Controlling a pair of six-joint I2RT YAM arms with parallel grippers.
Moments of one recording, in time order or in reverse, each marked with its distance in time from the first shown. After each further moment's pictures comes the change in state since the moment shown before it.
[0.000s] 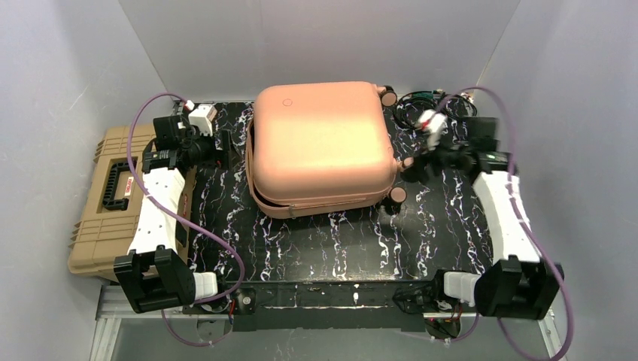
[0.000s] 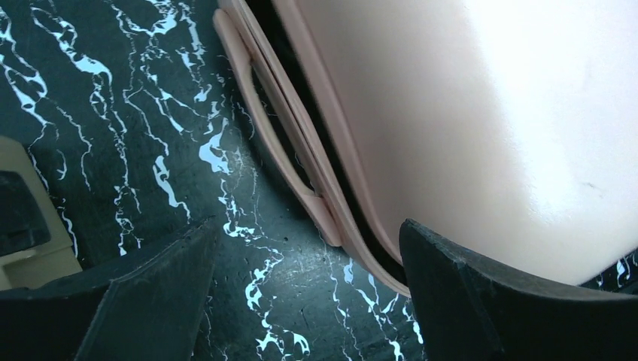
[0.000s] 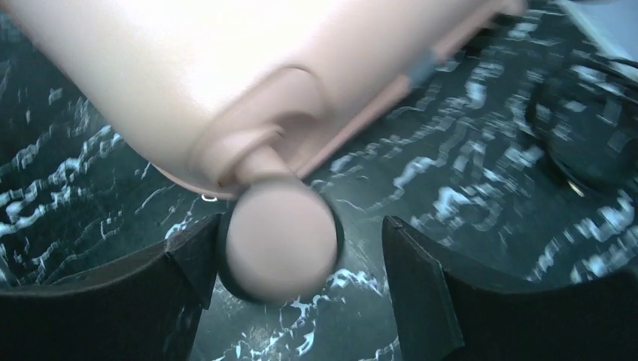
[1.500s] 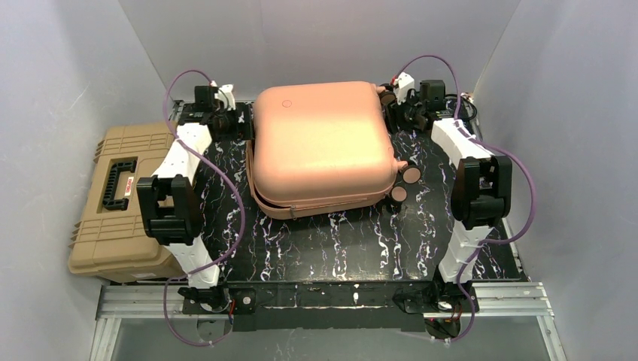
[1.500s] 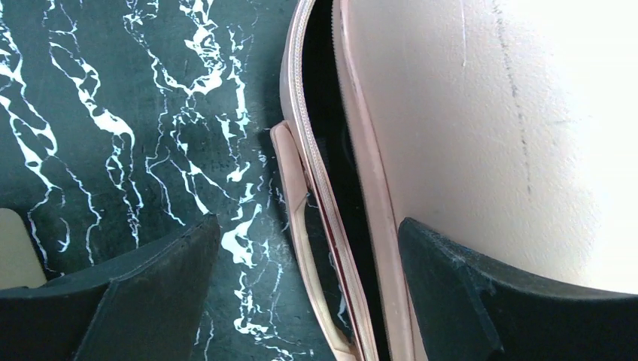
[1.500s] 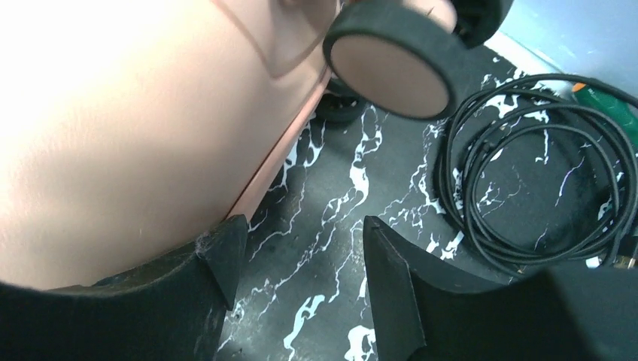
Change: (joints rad) left arm -0.131 0.484 0.333 0.082 -0.295 -0.201; right arm 0.043 0.657 0.396 0.465 0.297 0.387
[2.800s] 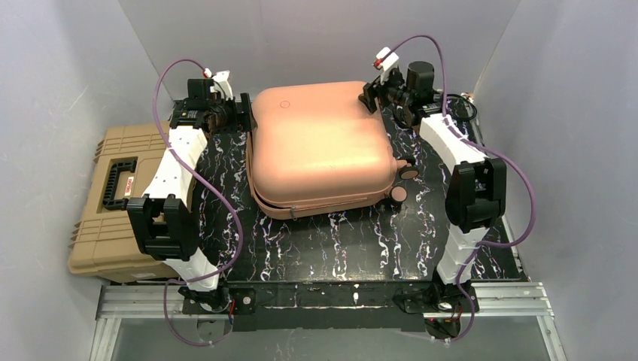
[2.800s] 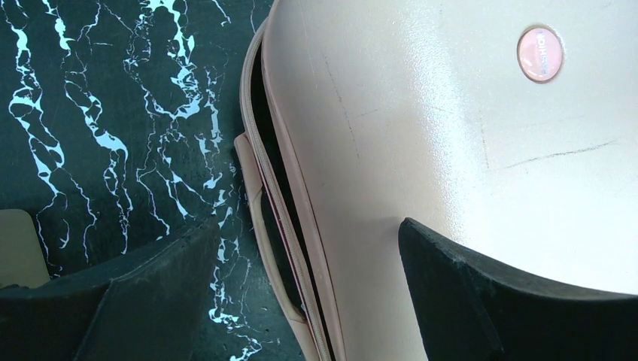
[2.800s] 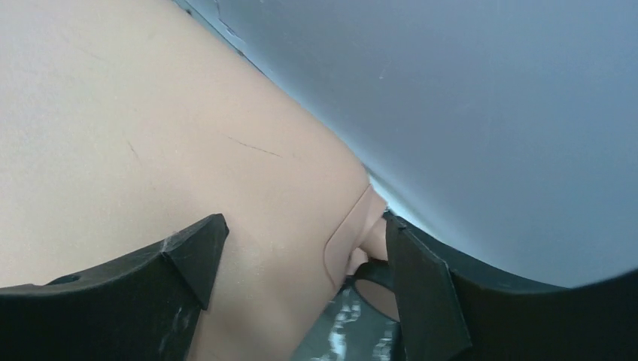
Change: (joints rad) left arm -0.063 -0.124 0.035 -0.031 -0.005 -0.060; right arm 0.093 -0.003 0.086 0.328 -0.082 0.069
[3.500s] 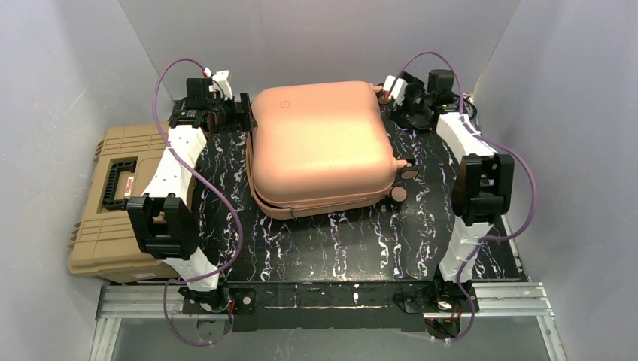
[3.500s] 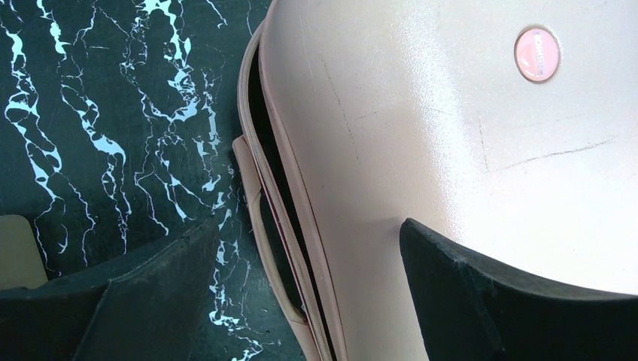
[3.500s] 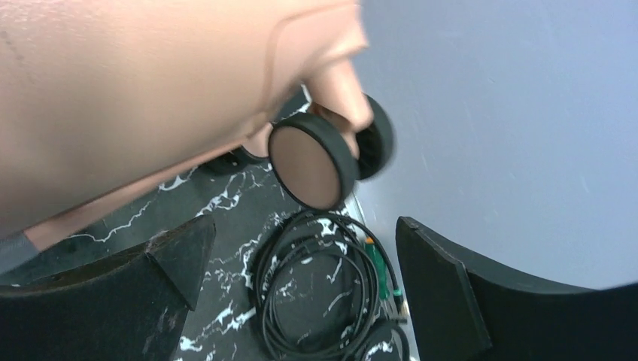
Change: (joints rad) left arm 0.009 0.006 0.010 -0.001 0.017 0.009; right arm -0.154 0.031 0.019 -0.258 -0.114 -0.777
